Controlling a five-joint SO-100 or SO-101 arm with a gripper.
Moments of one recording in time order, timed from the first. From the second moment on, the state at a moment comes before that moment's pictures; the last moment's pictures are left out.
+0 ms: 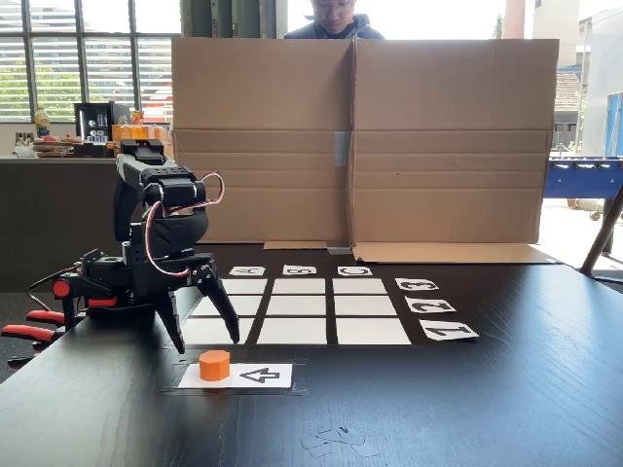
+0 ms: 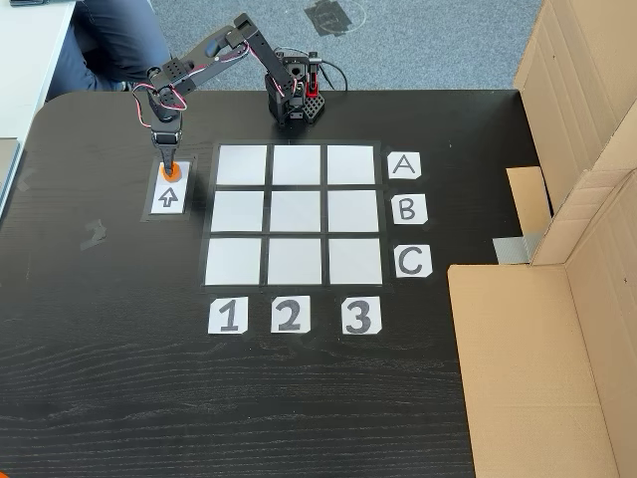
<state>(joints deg) 55.5 63.3 74.9 76.1 20.9</state>
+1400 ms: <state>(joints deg) 55.5 57.4 70.3 76.0 20.9</state>
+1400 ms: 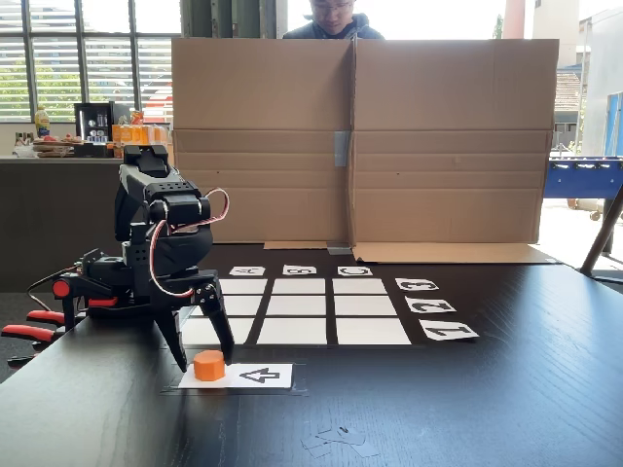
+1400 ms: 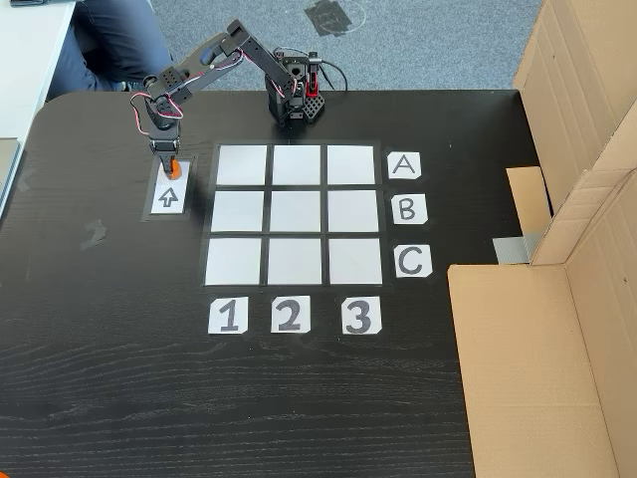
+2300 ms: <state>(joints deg) 55.5 58.8 70.3 75.6 20.6</state>
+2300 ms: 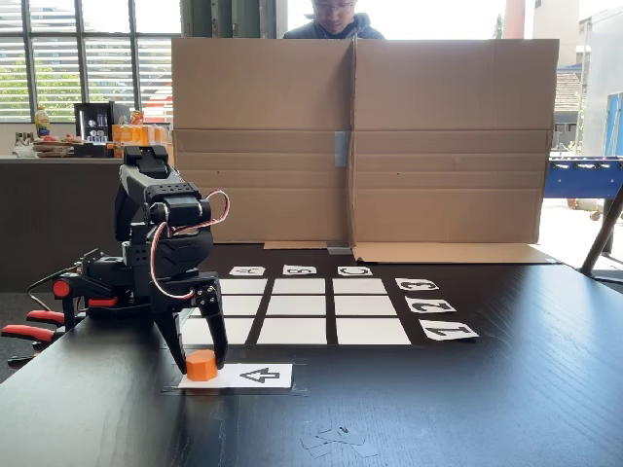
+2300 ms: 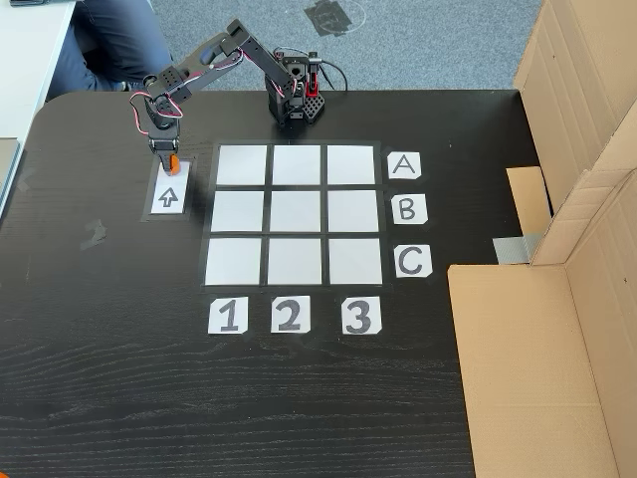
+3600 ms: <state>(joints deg) 53.7 130.2 117.4 85.9 14.1</state>
